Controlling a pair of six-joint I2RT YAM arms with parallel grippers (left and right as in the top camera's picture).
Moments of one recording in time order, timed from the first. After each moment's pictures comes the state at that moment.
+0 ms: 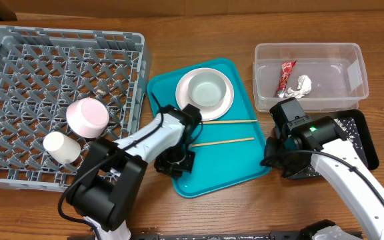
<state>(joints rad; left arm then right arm) -0.54 1.86 1.10 -1.11 0.14 -0.36 0.36 1.33 0.99 -1.17 -0.06 0.57</state>
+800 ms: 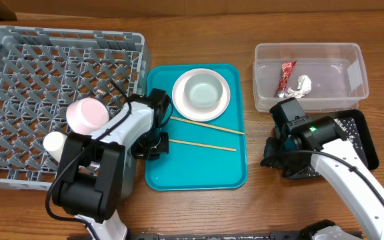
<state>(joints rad) -0.30 1.86 1.11 -1.04 -0.03 -0.39 0.36 1.33 0.99 -1.17 -0.06 0.57</state>
